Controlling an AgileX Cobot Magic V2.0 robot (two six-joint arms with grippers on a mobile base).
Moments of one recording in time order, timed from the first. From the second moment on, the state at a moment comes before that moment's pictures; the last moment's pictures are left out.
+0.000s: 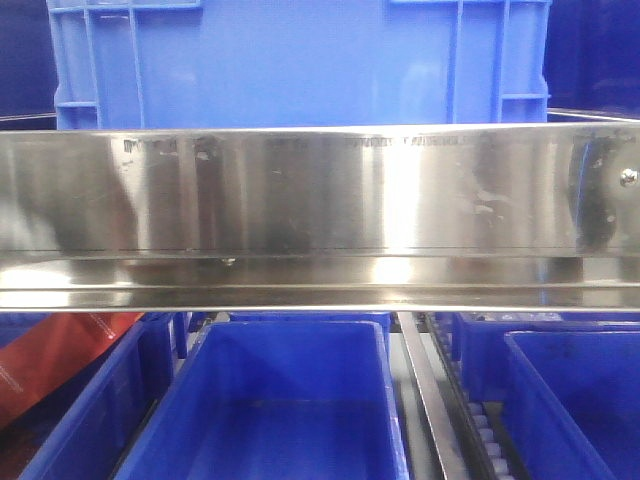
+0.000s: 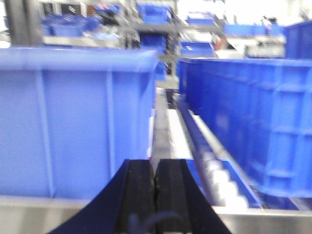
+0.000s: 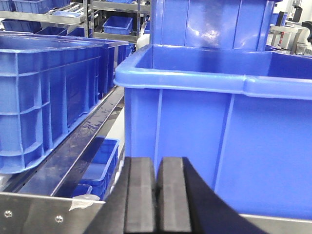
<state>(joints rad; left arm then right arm) -0.07 0.01 -0.26 0.01 0.30 -0.03 0.38 0.00 -0.53 -0.45 0.73 0.33</state>
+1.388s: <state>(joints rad) -0.07 0.01 0.00 0.00 0.03 -0.03 0.38 0.00 -0.53 -0.46 0.73 0.33</state>
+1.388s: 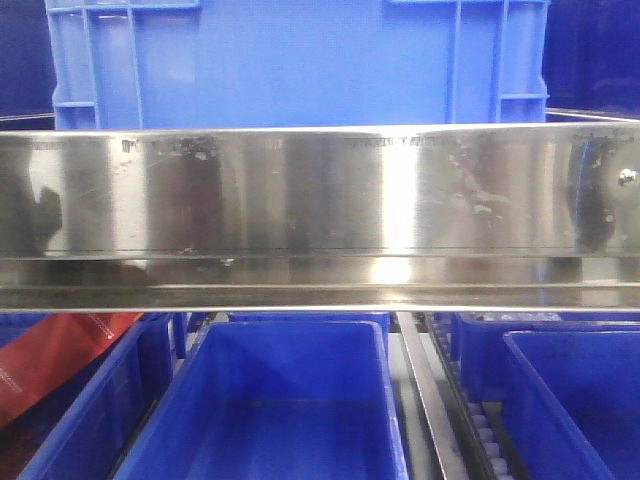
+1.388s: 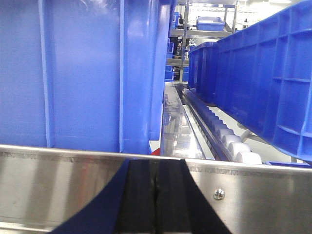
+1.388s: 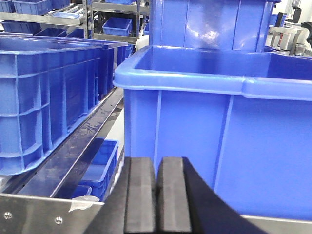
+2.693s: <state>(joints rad) -0.07 0.01 0.00 0.00 0.03 -0.03 0.00 0.01 0.00 0.02 0.13 0.07</state>
